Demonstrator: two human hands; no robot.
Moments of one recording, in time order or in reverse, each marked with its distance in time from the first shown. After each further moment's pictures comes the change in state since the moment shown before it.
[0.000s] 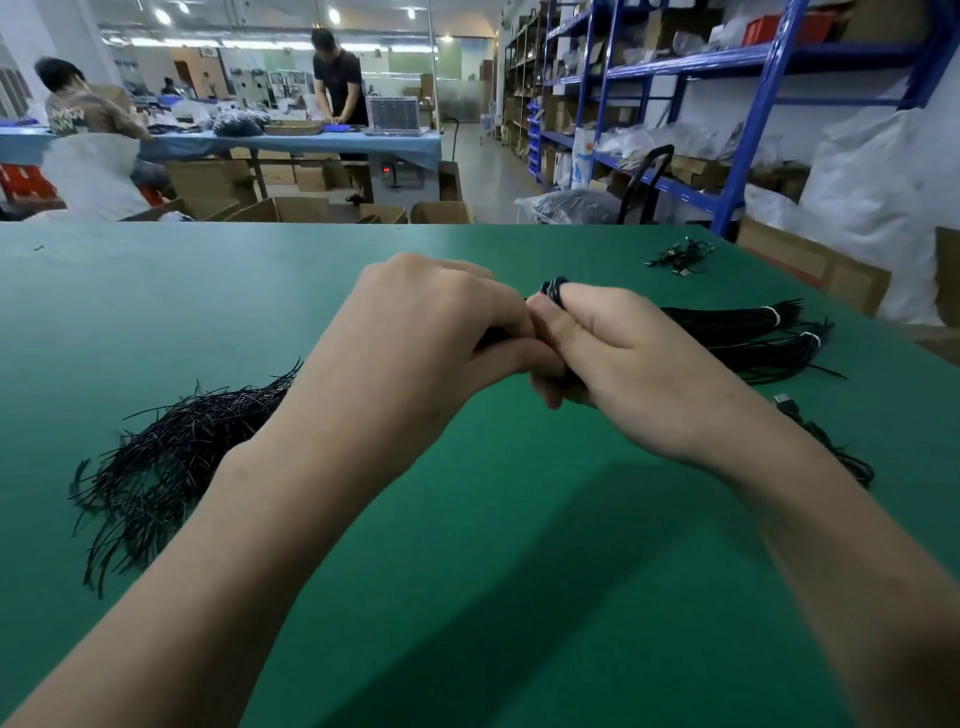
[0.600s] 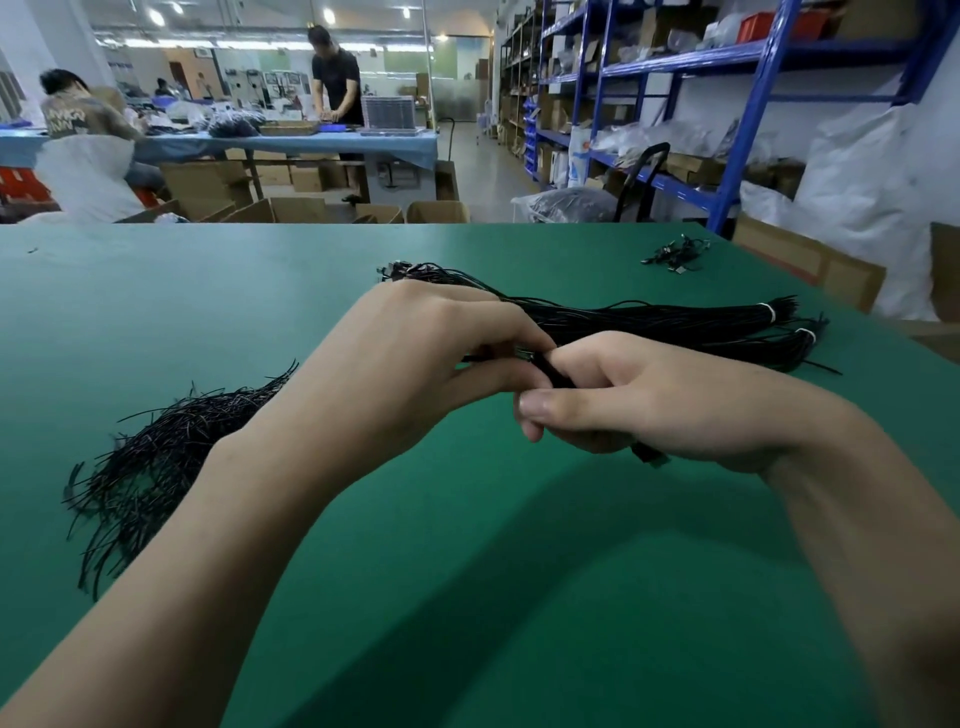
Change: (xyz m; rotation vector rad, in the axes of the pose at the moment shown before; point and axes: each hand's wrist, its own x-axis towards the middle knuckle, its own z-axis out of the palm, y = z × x) left_hand -0.001 -0.019 0.014 -0.051 -0.078 0.081; right_hand -0.011 0.010 -0.017 0.268 -0.509 0.079
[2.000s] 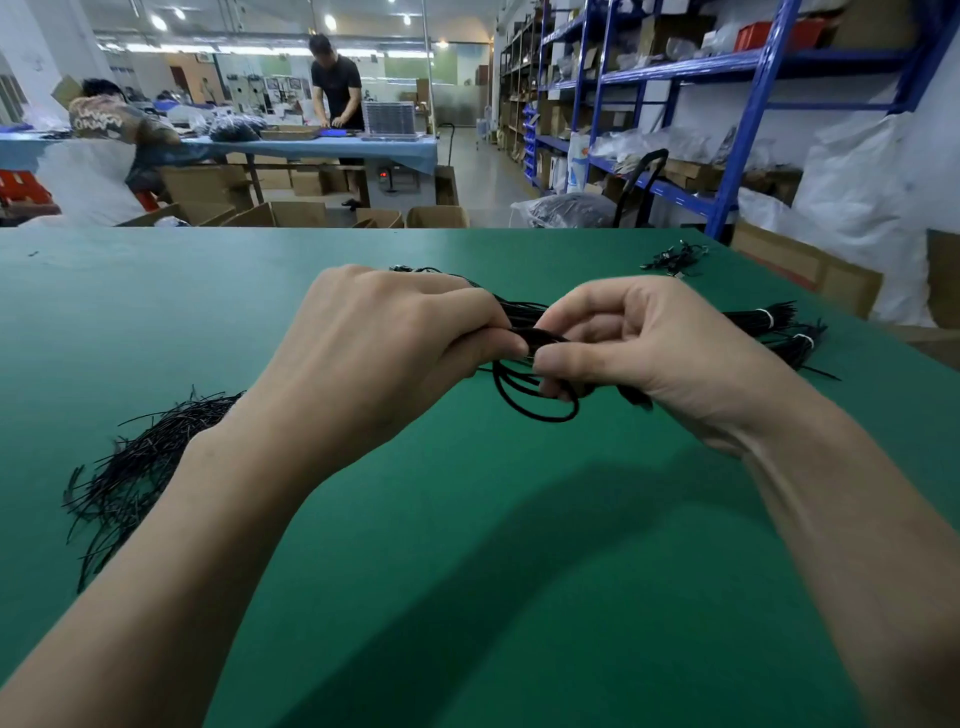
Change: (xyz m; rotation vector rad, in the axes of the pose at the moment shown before) left_hand -0.003 0.000 -0.015 0.282 0.133 0.061; right_hand 0.008 0.005 -0.010 0.261 0.400 -0.087
